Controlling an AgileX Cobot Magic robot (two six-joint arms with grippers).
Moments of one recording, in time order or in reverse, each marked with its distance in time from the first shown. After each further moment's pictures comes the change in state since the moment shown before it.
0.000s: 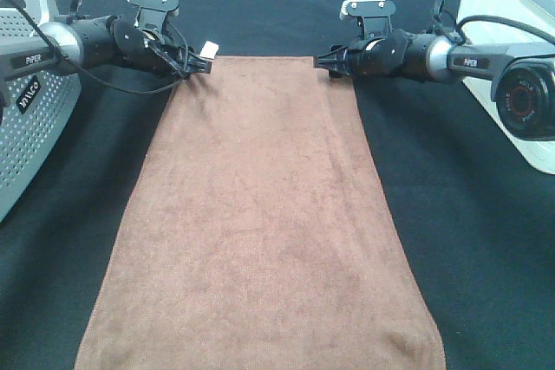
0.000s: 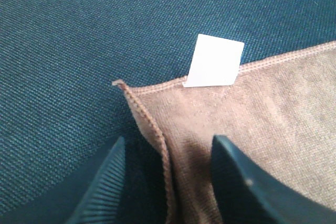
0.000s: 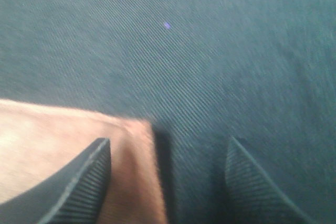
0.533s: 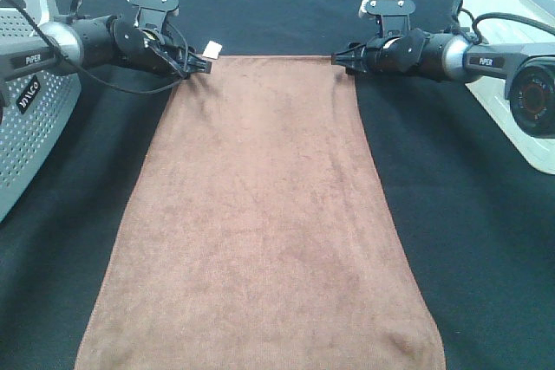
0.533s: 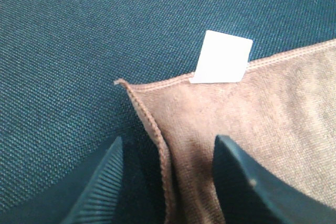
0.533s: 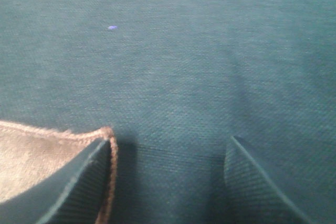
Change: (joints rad) left arm 0.000 0.000 0.000 0.000 0.000 0.001; right arm -0.045 0.004 -0.003 0.004 -0.003 -0.006
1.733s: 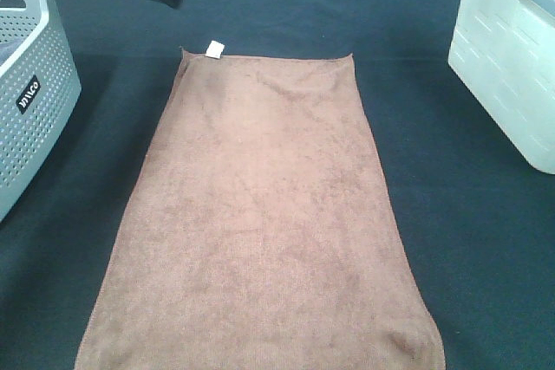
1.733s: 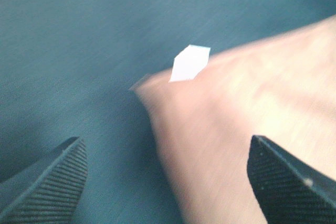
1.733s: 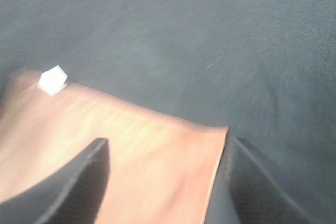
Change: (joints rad) left arm 0.000 -0.390 0.000 0.225 0.606 -0.138; right arm 0.000 -0.496 0.002 0.019 0.742 0.014
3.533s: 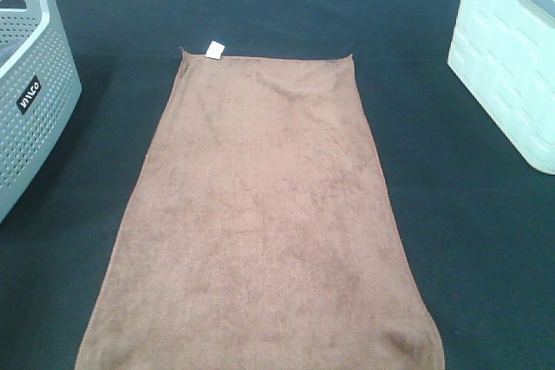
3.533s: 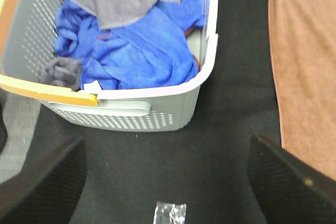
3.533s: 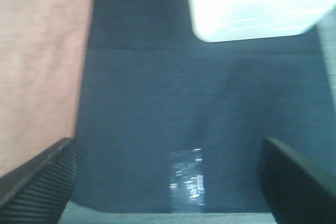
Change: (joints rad) left arm 0.454 -1.658 1.370 -0.076 0.190 0.005; right arm -0.166 -1.619 1.198 -0.392 0.498 0.230
